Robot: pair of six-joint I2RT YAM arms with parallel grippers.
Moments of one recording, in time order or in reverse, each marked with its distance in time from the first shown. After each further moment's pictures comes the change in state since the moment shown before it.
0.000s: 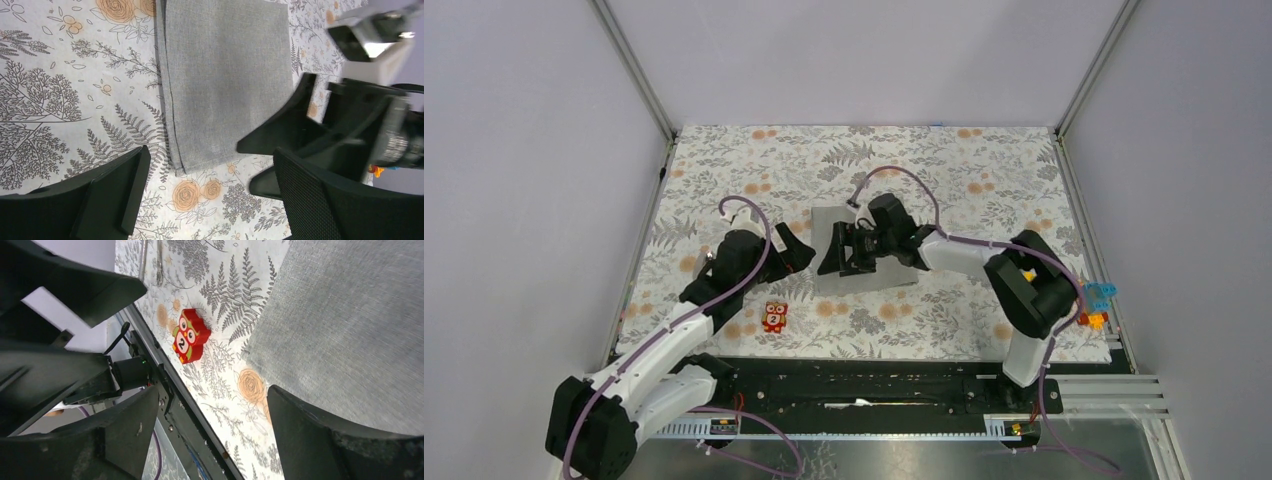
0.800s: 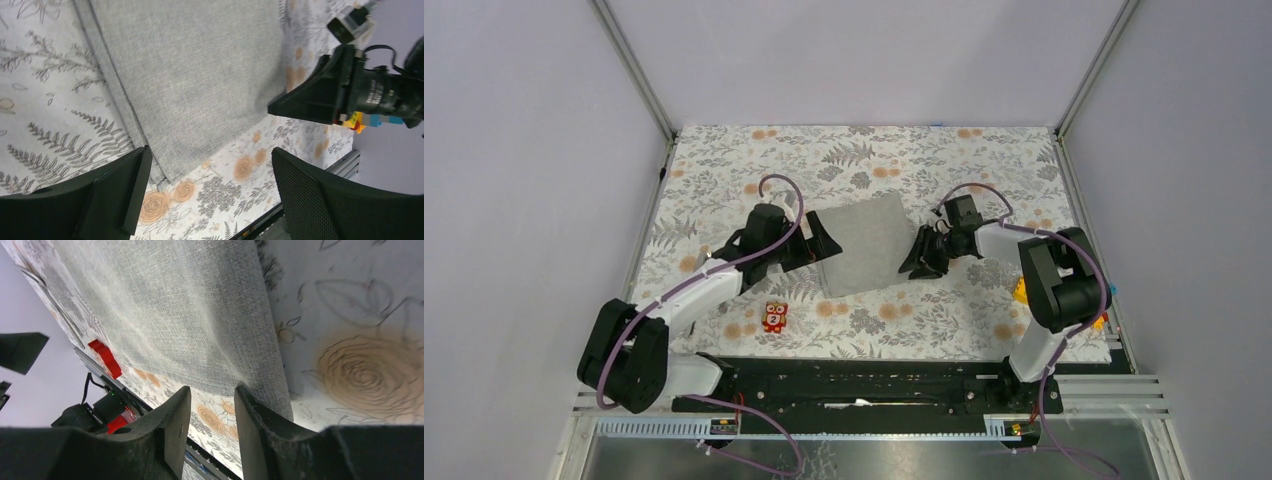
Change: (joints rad) left arm 0.005 0.396 0.157 0.085 0.253 0.000; right arm -0.424 -0.110 -0.211 -0.311 0.021 -0.066
